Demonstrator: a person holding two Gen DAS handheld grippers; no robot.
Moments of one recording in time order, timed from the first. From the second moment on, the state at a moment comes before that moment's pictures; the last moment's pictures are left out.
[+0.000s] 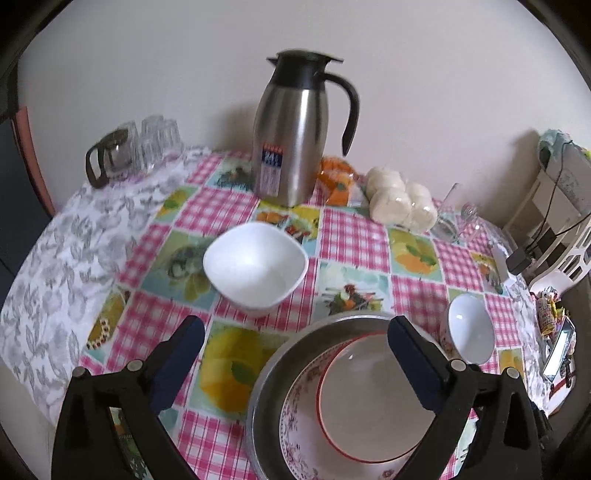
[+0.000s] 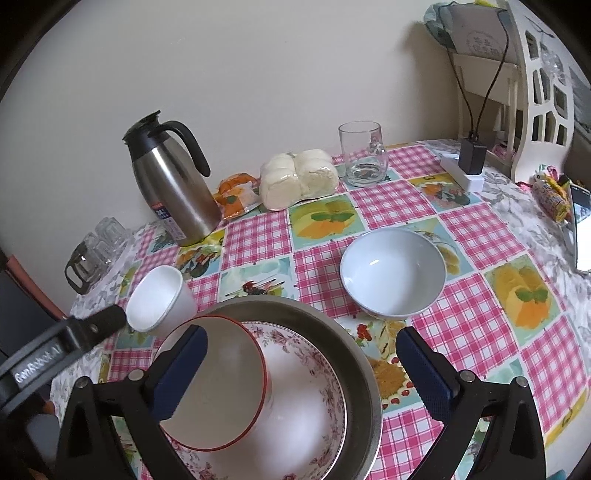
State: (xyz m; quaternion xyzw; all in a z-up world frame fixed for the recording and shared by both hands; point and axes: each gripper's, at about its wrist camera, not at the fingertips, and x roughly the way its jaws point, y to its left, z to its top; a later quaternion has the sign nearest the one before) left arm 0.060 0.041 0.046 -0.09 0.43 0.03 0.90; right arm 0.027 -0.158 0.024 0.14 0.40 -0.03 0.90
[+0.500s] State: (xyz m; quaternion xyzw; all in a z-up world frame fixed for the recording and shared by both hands) left arm 0.067 0.069 0.063 -0.12 0.39 0.03 0.91; right arm 0.023 -0.147 0.031 0.12 0.39 -0.04 0.91
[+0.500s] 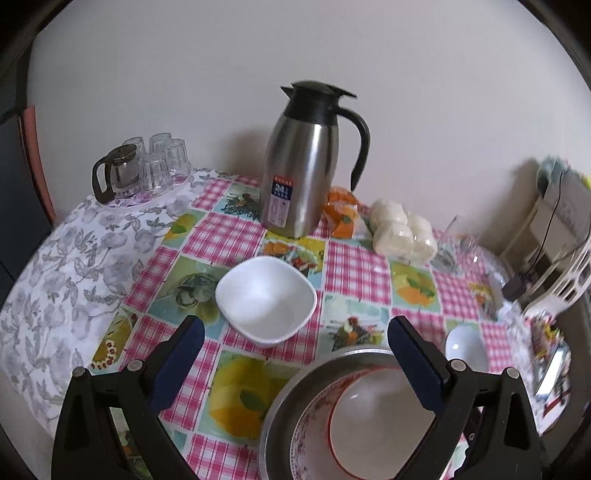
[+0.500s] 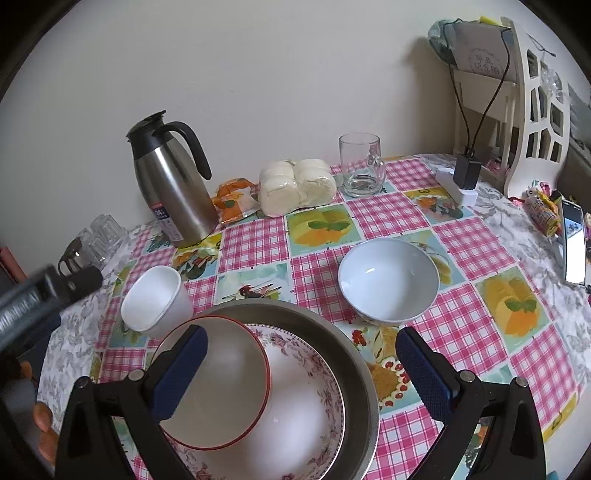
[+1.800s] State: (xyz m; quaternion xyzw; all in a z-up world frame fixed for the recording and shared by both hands) left arm 0.112 0.197 0.020 -0.30 0.38 0.08 0.87; right arm 0.102 -0.046 0.084 0.03 0.42 -0.01 0.91
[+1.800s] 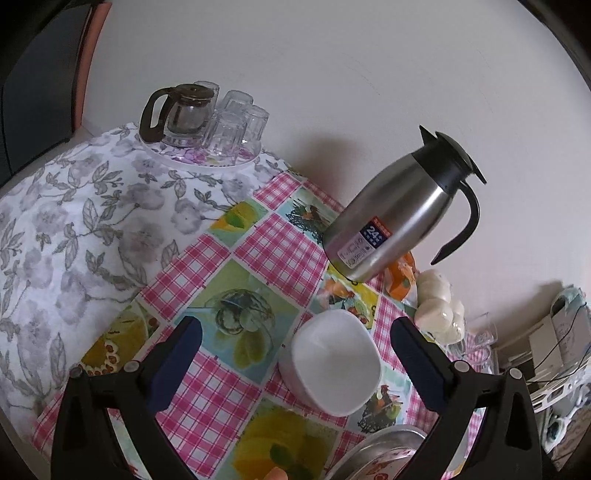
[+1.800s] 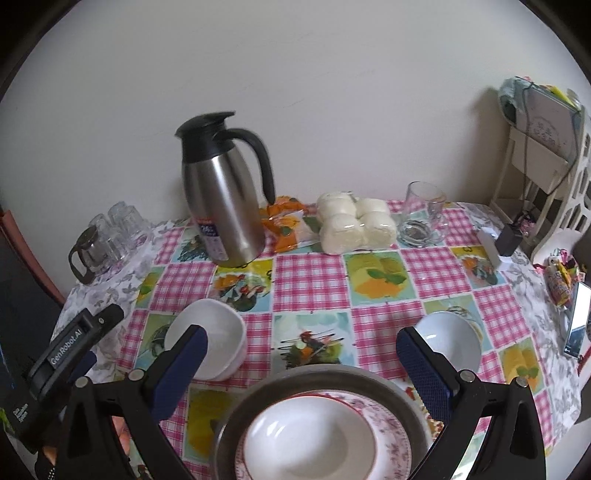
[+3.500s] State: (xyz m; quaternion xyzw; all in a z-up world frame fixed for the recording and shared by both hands) left arm 0.183 0.190 -0.054 -0.22 0.51 0.08 0.83; right arm 0.207 0.025 -0.035 -0.06 0.57 -0.02 0.82
